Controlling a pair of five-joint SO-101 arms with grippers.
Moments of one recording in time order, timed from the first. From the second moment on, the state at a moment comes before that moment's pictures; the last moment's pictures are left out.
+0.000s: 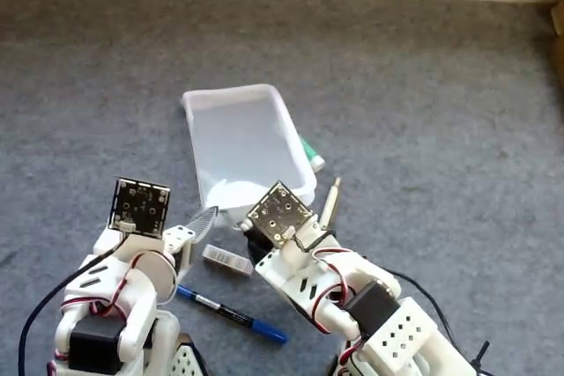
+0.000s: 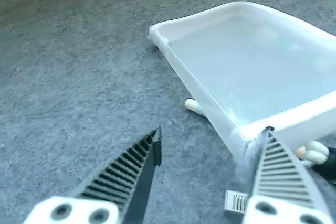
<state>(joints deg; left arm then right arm) -0.2 -103.8 72.1 75.3 -1.8 -44.9 -75.3 76.4 47.1 9.0</state>
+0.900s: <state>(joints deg) -2.9 -103.8 79.0 71.3 -2.9 -44.9 -75.3 76.4 47.1 9.0</state>
